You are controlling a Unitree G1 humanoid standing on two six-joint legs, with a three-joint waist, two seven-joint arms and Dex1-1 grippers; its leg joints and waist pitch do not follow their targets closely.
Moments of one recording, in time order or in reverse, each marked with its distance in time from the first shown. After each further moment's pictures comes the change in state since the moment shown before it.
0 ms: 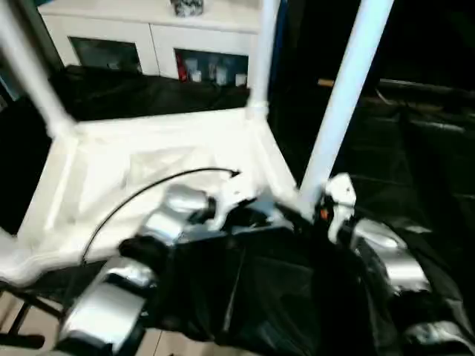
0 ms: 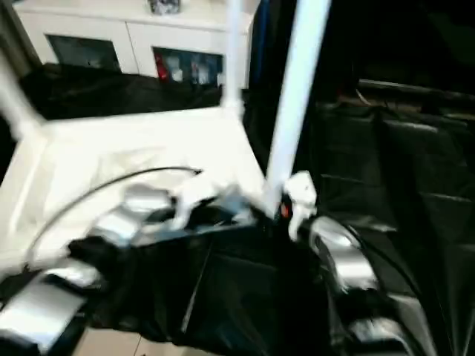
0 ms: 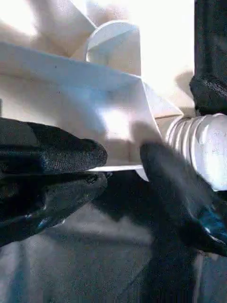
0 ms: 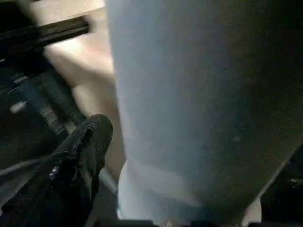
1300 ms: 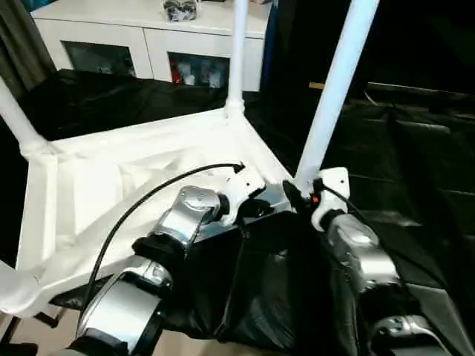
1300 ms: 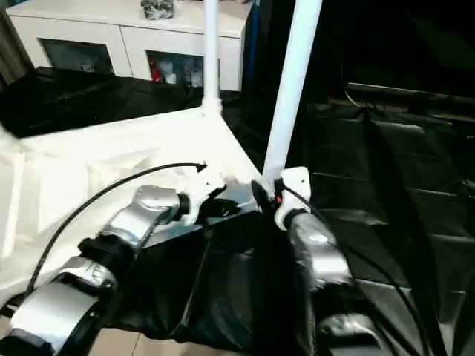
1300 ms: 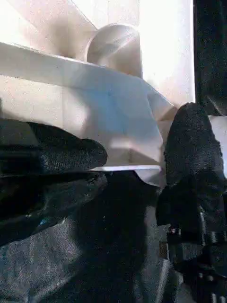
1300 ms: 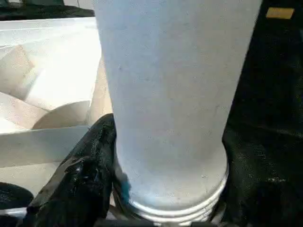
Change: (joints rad) left arm -0.042 -0.133 0.025 0.034 0.044 0.169 0.371; right arm -0.091 0.239 -0.097 0.150 -0.093 -0.026 -0.654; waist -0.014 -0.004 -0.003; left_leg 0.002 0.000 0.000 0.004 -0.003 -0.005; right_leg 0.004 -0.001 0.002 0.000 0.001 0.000
